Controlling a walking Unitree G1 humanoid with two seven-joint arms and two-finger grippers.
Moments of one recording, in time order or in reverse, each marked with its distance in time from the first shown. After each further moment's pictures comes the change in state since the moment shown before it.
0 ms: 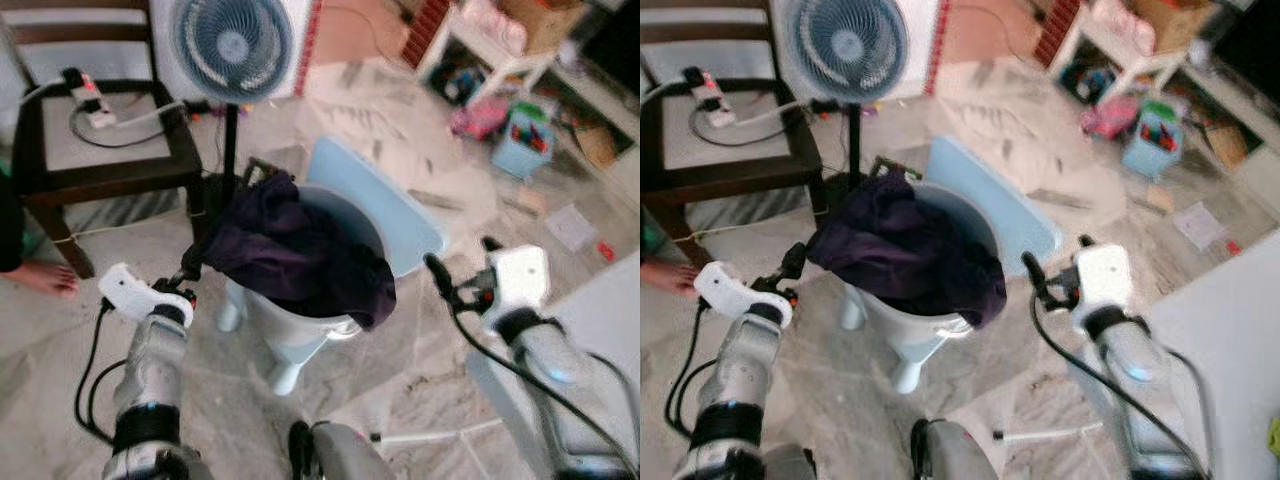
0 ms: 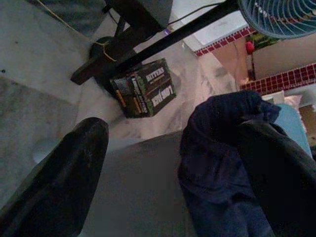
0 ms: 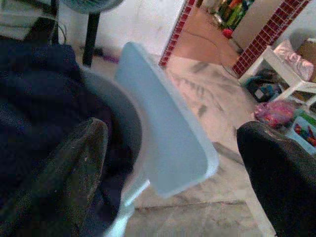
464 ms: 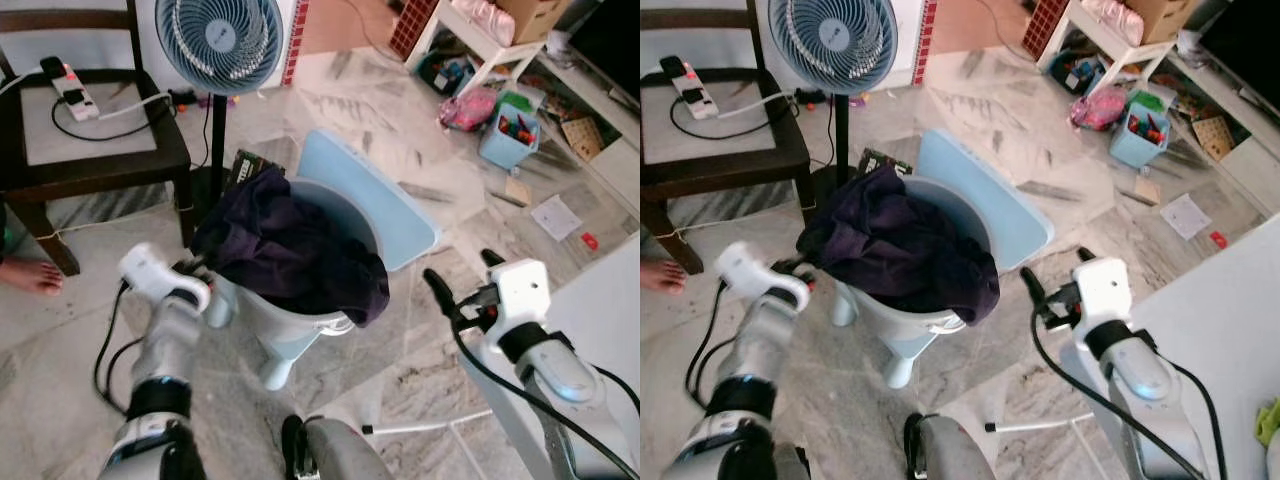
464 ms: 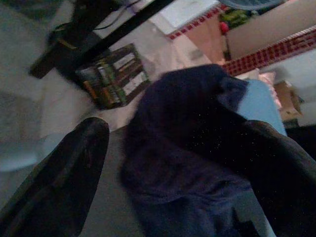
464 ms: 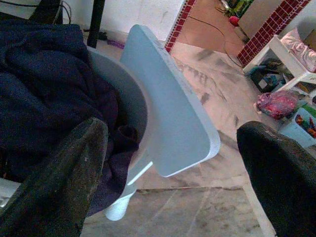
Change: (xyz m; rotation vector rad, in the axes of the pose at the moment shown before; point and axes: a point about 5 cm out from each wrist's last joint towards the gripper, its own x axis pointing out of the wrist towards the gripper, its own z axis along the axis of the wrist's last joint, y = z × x) left arm 0.014 -0.028 -0.010 0.064 0.025 -0.127; right arm -0.006 0.011 0.006 -0.001 0.000 0.041
